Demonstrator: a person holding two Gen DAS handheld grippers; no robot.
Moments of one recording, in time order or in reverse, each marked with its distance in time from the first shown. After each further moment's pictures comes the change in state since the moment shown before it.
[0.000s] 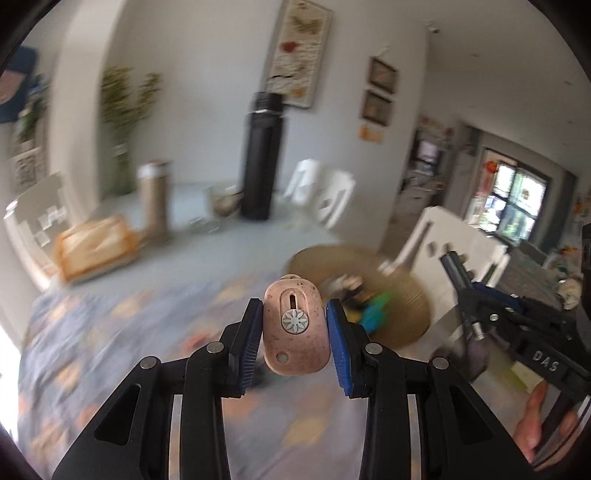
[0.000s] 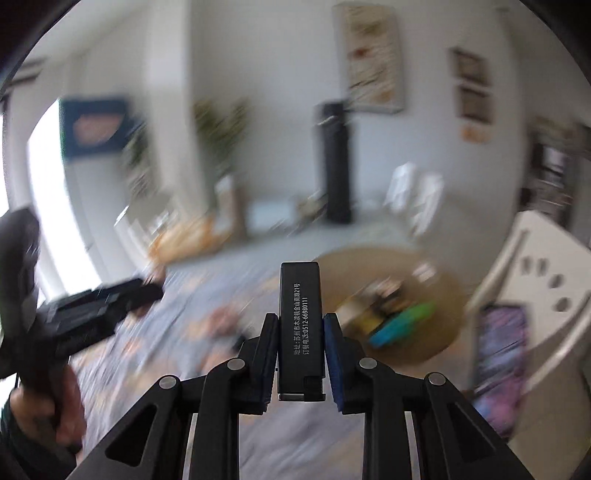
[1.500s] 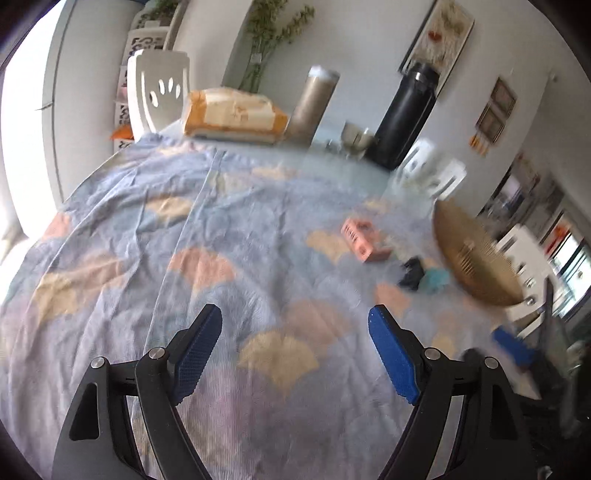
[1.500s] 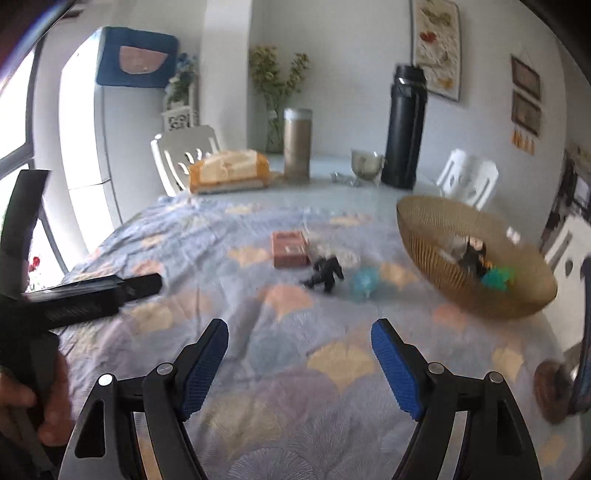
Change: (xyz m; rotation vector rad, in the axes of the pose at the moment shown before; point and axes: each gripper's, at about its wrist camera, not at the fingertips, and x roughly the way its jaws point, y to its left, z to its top) left arm -0.044 0.156 -0.151 -0.398 0.104 0.256; right arm 0.074 0.123 -0.127 -0.193 0.165 0.107
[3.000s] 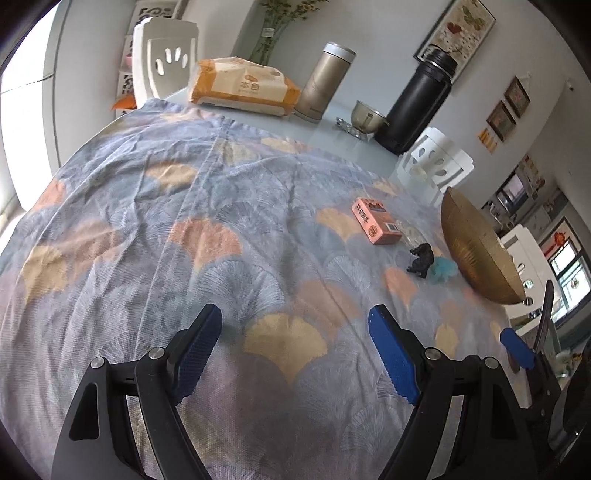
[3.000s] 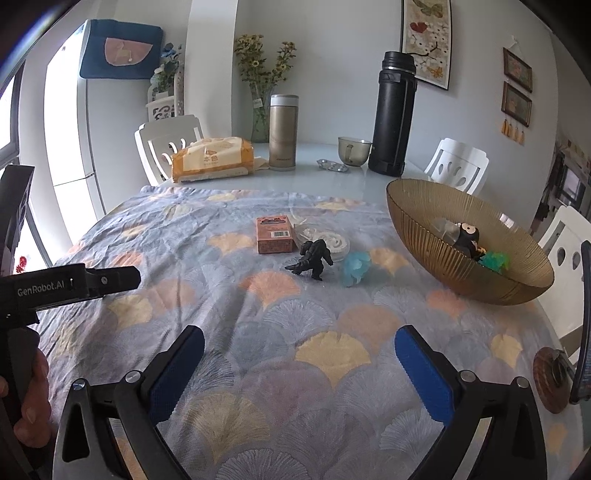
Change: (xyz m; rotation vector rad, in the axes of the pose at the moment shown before) left arm 0.018 0.003 -0.004 -0.038 0.120 -0.006; right arm 0.006 0.008 0.000 -0.025 0.008 -0.049
